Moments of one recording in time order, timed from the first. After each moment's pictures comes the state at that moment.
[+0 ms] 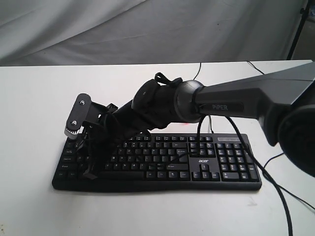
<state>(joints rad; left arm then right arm) 0.13 0.00 -0.01 0.03 0.19 0.09 0.49 2.26 -1.55 1.06 0.49 -1.59</state>
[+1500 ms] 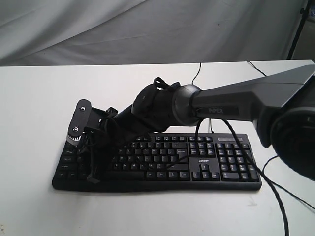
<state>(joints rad) 0.13 0.00 -0.01 0.03 0.19 0.09 0.49 2.29 -1.55 1.07 0.48 -1.64</state>
